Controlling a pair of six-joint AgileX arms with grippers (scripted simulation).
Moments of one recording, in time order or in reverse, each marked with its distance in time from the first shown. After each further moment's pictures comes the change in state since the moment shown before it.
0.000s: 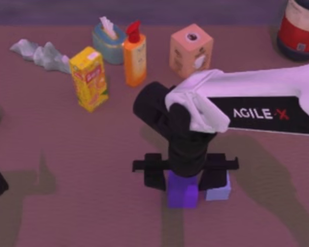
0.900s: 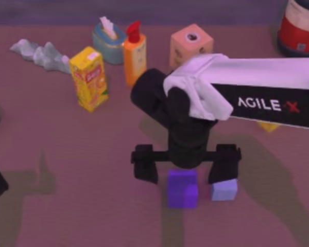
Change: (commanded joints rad) left arm 0.000 0.000 0.000 0.000 0.000 0.000; right arm 0.002 -0.037 0.072 -0.114 0.001 0.004
